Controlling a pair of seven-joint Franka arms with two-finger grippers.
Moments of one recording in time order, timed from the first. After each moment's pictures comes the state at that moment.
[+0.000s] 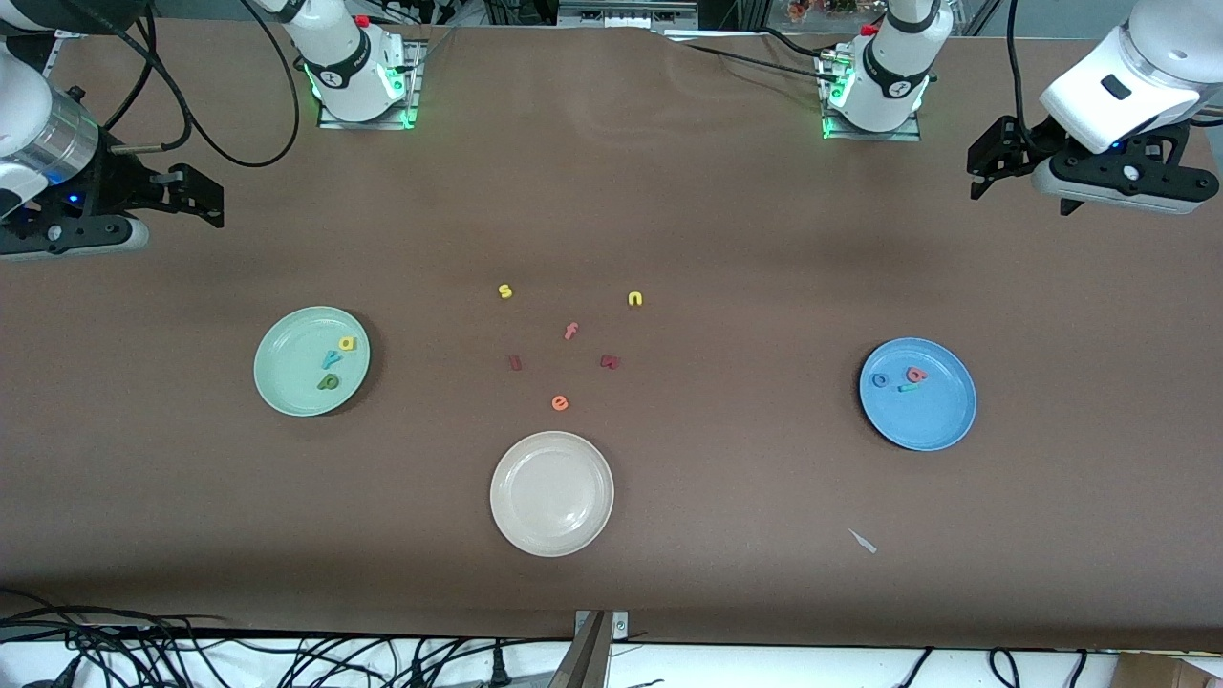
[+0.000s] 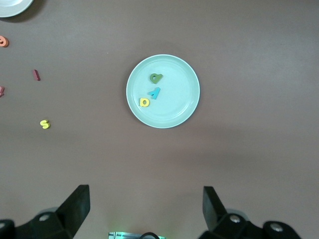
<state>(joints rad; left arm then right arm) -0.06 -0.10 -0.10 -1.67 0.04 1.55 0.05 0.07 0.00 0.03 -1.65 -0.06 1.55 -0.04</state>
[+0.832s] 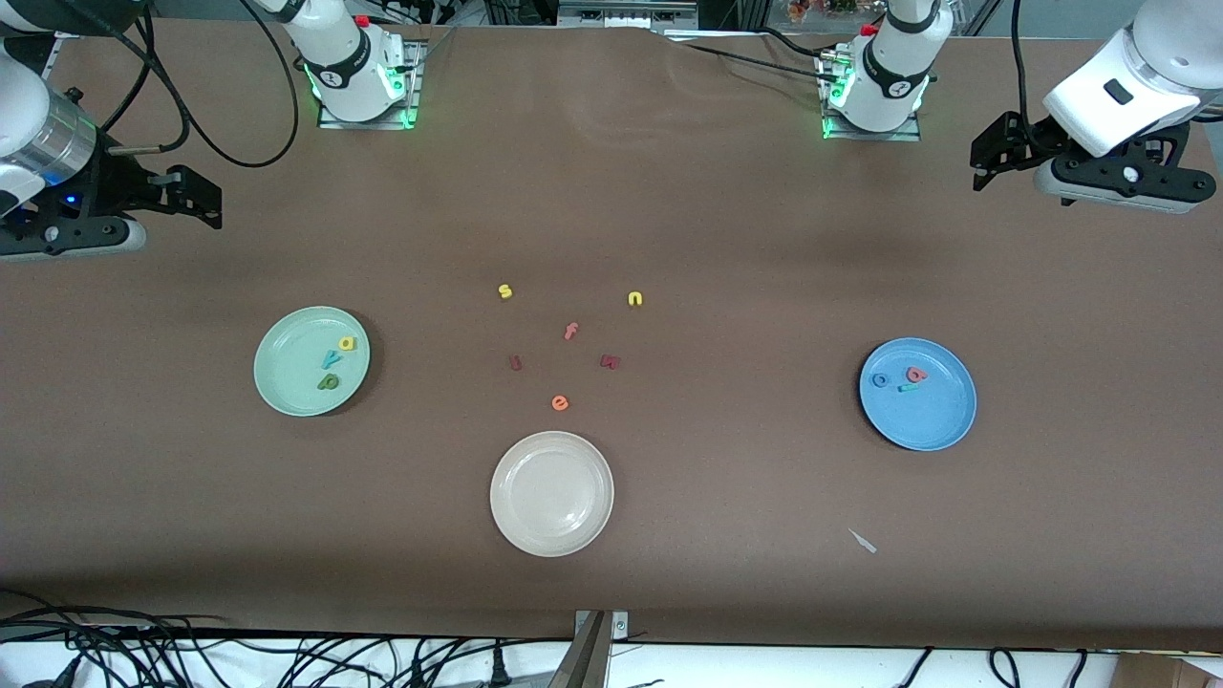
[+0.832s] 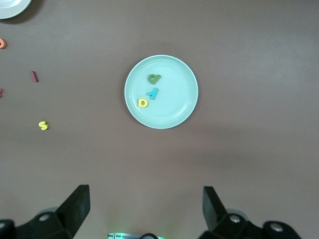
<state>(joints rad) -0.06 -0.10 -0.10 -1.67 0.03 1.49 0.05 0.07 0.00 0.03 -1.65 -0.06 1.55 -0.04</state>
